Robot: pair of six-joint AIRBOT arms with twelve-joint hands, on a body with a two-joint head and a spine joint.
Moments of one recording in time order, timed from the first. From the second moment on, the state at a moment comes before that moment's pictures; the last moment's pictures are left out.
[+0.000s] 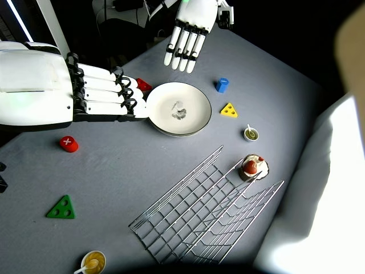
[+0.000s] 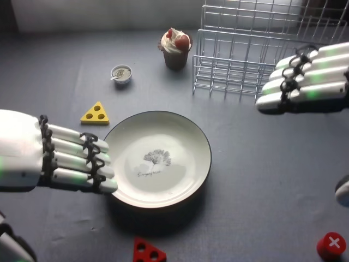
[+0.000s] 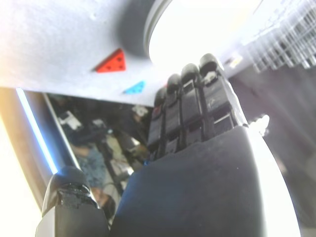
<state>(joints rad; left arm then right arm) 0.62 -0.76 1.20 1.35 -0.93 0.00 -0.29 -0.60 0.89 -1.28 0.62 0.16</state>
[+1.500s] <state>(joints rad) 0.65 -0.93 1.26 1.36 -0.71 0.00 -0.27 -0.61 0.87 -1.30 0.63 0.13</state>
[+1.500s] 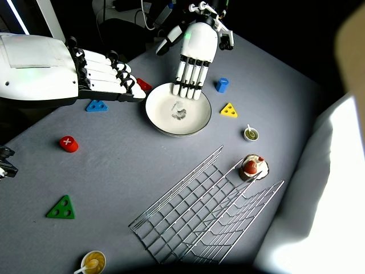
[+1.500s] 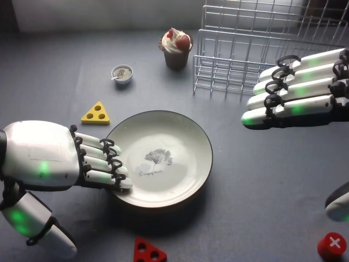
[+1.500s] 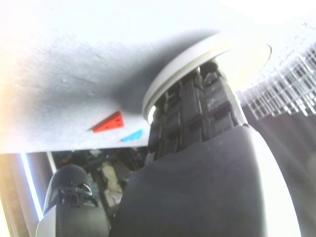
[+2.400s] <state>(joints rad) 0.65 -1.03 1.28 1.29 -0.67 0.00 -0.37 -0.71 0.92 -1.15 0.59 -0.17</state>
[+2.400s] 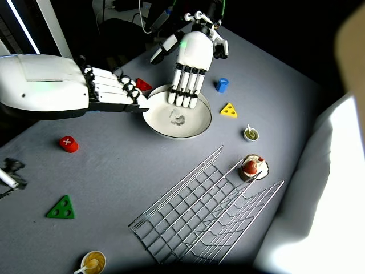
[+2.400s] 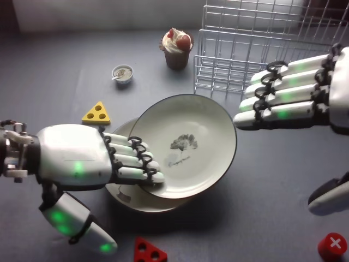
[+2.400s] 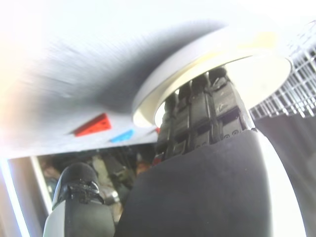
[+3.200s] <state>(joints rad) 0.60 -1.08 1.26 1.30 -0.60 0.00 -0.51 -0.88 0.96 -0.87 0.52 -0.67</state>
